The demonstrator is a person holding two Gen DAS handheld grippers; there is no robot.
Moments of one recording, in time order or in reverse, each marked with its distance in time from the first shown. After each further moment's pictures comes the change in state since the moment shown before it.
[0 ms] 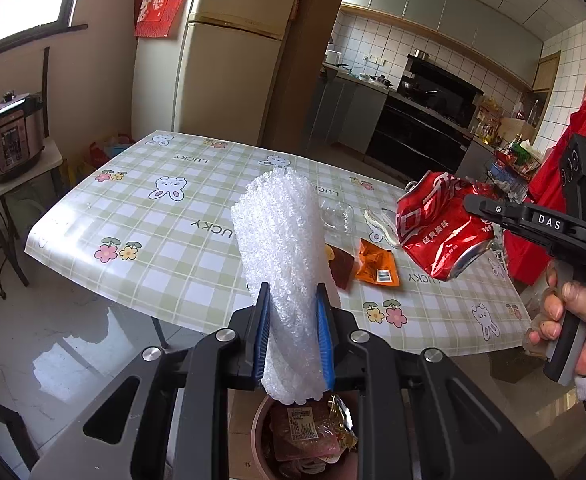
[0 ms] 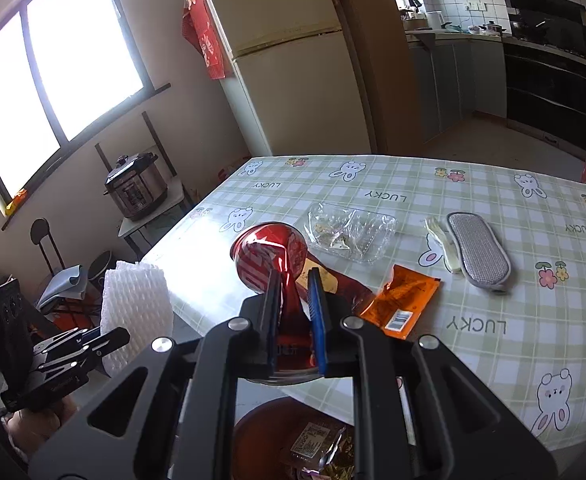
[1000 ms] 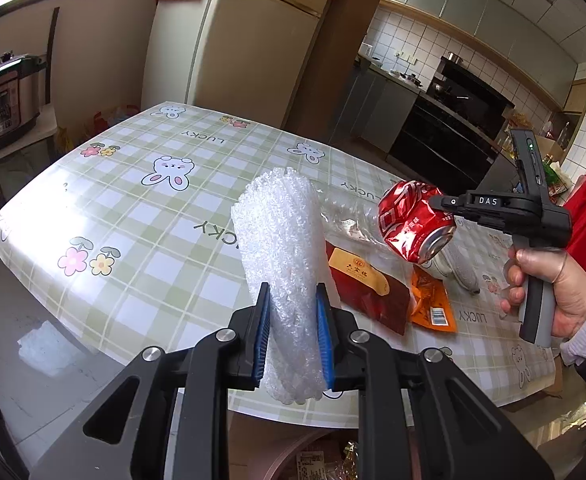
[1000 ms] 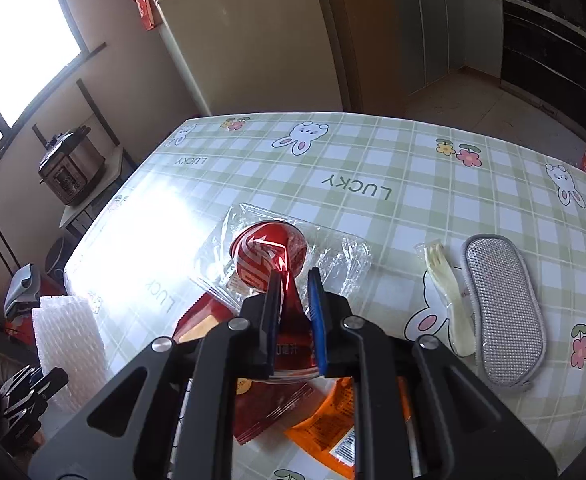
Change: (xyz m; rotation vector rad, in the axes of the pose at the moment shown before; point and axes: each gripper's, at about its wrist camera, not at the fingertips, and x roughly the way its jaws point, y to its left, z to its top) left arm 0.125 0.049 0.032 -0.106 0.040 0.029; right arm 0.207 -0.090 0.083 0.026 0.194 -0.095
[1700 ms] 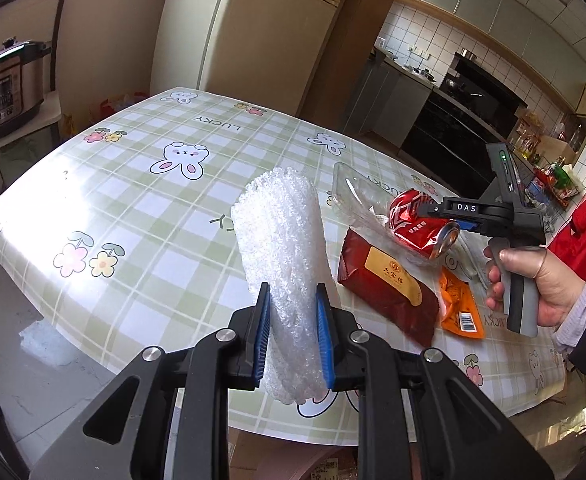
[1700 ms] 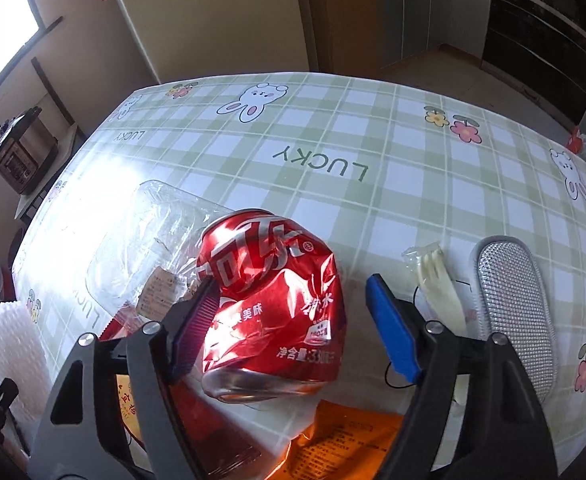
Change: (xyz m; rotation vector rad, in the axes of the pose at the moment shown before) left arm 0.032 0.025 0.002 -0.022 0.033 0.029; right arm 0.098 -0.034 0.011 0.036 0.140 -0.116
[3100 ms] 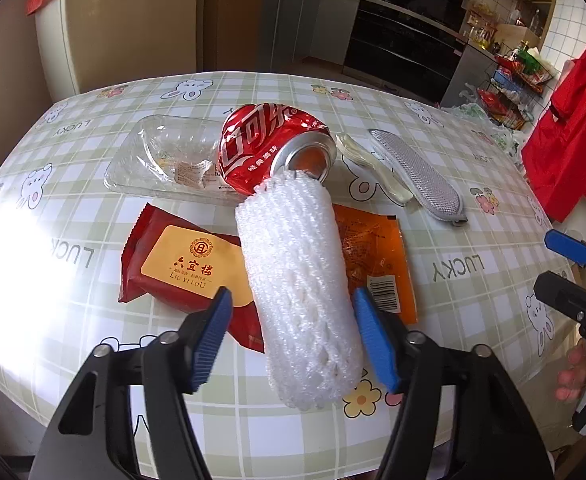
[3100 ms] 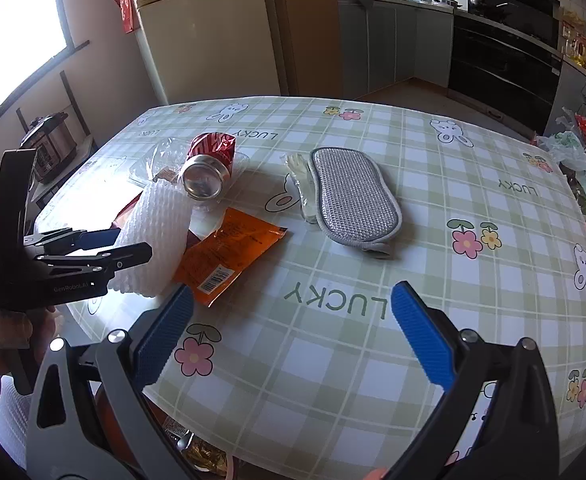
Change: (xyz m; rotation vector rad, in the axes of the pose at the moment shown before) left arm 0.103 -0.176 -0.015 0.312 0.231 -0.045; right arm -0.166 -0.081 -0.173 -0.028 -0.187 -0.047
